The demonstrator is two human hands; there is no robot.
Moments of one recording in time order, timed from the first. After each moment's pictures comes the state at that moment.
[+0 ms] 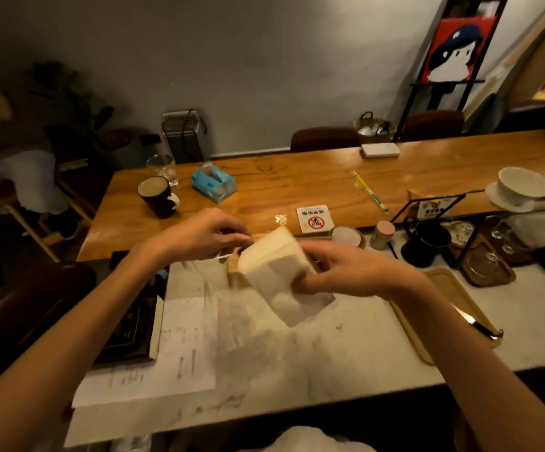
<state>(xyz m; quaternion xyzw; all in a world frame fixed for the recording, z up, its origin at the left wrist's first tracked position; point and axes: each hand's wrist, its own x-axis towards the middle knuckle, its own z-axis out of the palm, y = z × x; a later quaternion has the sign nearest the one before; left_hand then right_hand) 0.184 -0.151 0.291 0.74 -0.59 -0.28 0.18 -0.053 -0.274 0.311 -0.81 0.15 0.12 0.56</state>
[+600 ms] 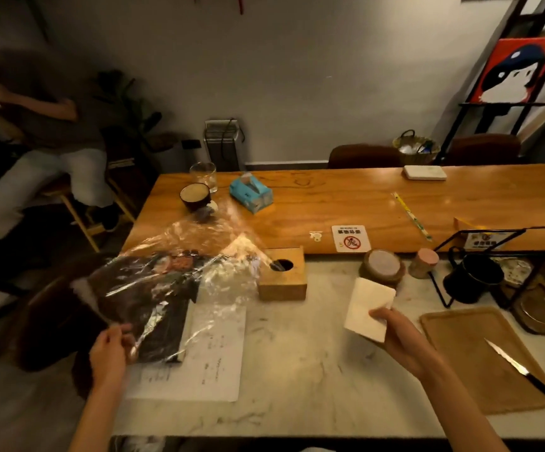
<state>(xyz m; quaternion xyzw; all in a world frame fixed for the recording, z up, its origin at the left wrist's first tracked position) 0.227 0.063 0.096 0.75 0.18 -0.11 0.63 -0.071 -0.327 0.112 -0.40 0.46 -0.11 0.79</state>
